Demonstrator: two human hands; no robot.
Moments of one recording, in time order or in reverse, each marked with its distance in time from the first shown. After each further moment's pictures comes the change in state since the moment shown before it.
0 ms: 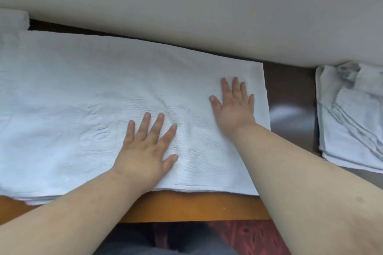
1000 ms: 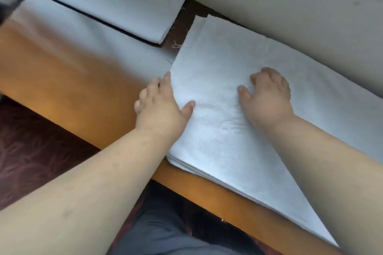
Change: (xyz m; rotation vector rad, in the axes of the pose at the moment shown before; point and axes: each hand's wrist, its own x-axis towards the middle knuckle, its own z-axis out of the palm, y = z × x) left_hand -0.062 -0.148 -0.010 -0.543 0.320 -0.862; right_hand -0.013 -0.213 0.000 0.080 0.048 -0.427
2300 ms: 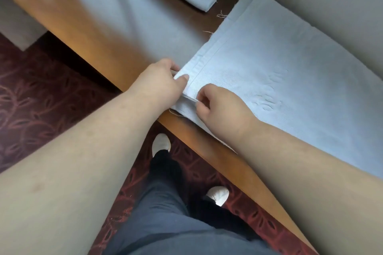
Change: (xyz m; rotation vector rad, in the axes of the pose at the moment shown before) left_hand -0.029 -0.075 -0.039 -0.301 -0.084 -0.165; right_hand -0.107 -0.126 0.033 0.156 -0.394 -0.390
